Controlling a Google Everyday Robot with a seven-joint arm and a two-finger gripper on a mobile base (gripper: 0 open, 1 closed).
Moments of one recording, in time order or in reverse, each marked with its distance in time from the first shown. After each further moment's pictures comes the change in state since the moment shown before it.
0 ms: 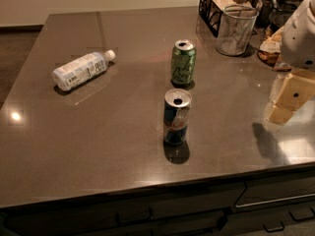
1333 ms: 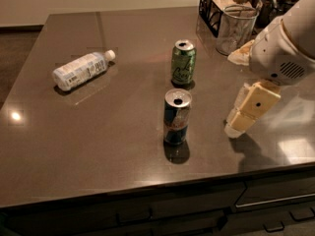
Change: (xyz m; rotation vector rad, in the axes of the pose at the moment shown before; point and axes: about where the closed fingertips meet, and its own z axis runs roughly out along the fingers) arm -0.053 0.016 0.031 -0.066 -0.230 0.011
